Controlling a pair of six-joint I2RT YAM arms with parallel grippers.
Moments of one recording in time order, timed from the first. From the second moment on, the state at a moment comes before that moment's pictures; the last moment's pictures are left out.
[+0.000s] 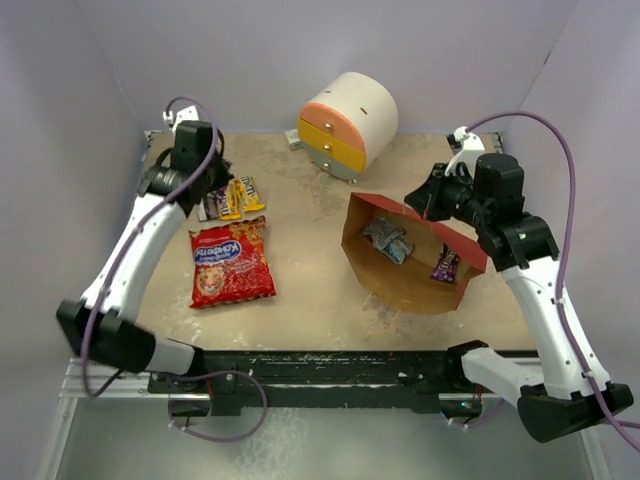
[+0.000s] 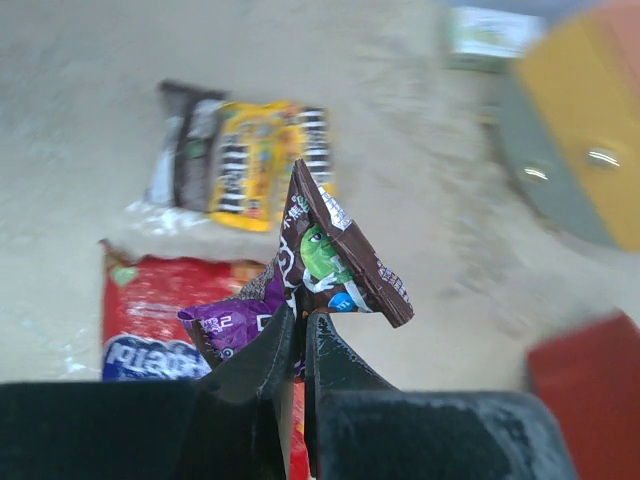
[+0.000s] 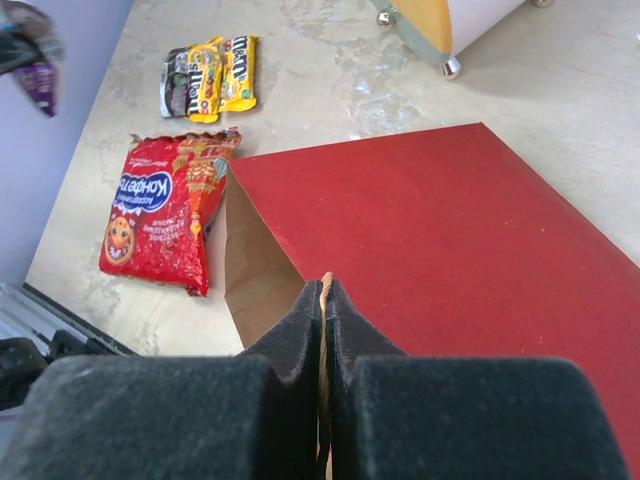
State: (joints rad) left arm -0.35 1.33 1.48 -0.73 -0.36 -0.55; right arm 0.25 1.05 1.31 -0.70 -0.26 0.30
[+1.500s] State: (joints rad) left arm 0.12 1.55 1.34 -0.74 0.00 -0.65; right arm 0.25 1.06 1.31 -0.72 -0.30 0.30
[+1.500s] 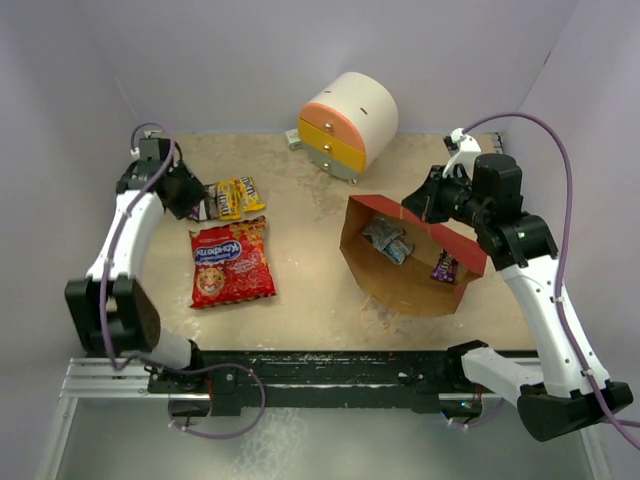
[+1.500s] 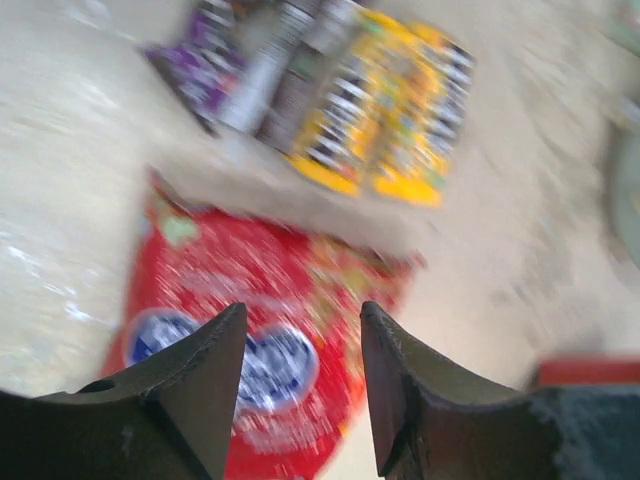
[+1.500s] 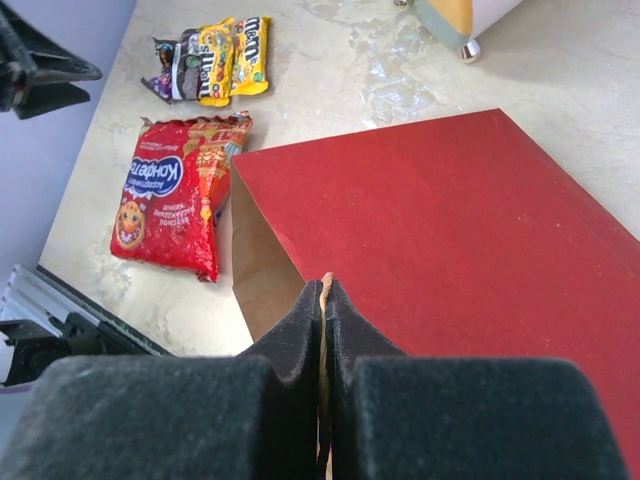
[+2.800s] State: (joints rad) left arm -1.35 1.70 0.93 0.53 -0.40 -0.44; right arm 0.25 0.96 1.26 -0.81 -0.41 0.29
